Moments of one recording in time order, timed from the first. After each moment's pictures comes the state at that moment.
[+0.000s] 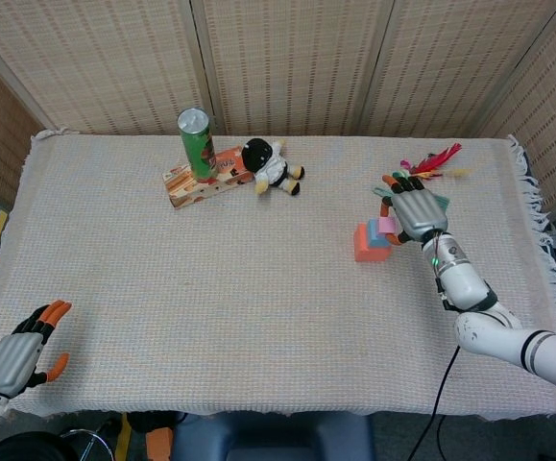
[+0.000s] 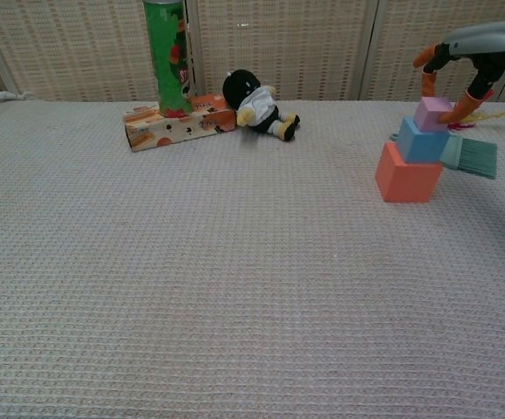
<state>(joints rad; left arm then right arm) -0.18 -1.07 0.04 -1.64 1.47 1.25 -0.08 0.92 -1.22 0.15 -1.37 -0.78 0.68 -0.31</state>
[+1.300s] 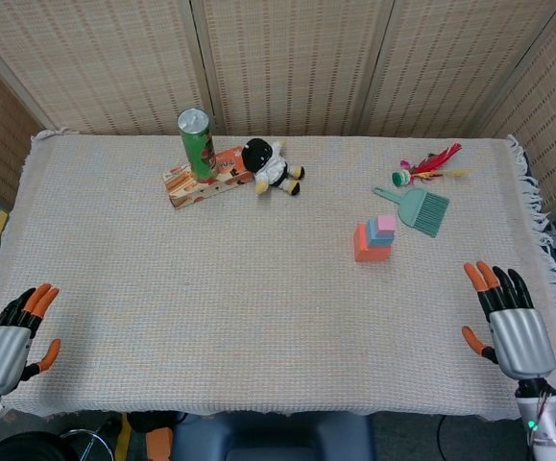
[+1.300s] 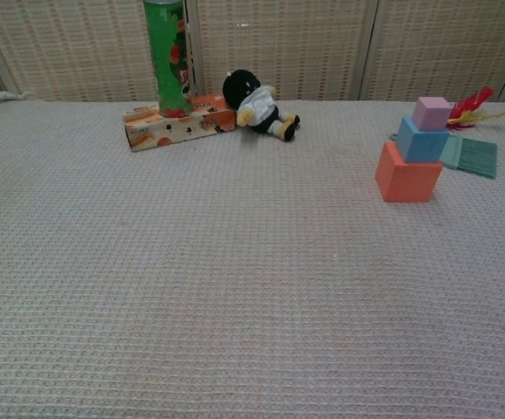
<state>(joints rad) -0.13 -1.14 0.00 -1.56 1.57 1.48 -0.02 0.20 -1.17 -0.13 -1.68 -1.48 1.65 -0.21</state>
